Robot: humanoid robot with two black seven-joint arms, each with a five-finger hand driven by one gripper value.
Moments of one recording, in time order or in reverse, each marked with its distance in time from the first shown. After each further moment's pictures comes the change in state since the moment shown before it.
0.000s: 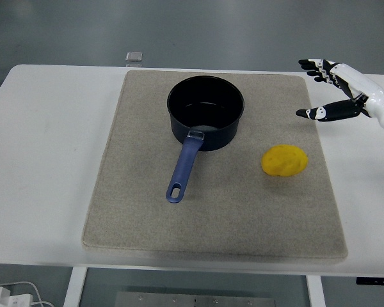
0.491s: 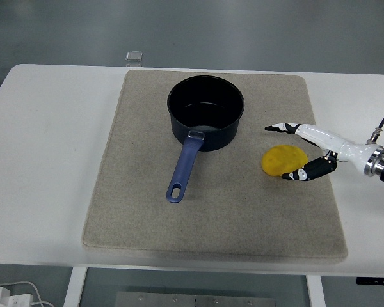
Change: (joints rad) left arm 0.000 0.000 0.000 0.000 0.000 0.000 0.001; right arm 0.000 0.045 -0.182 0.042 -0.260 -0.011 0.032
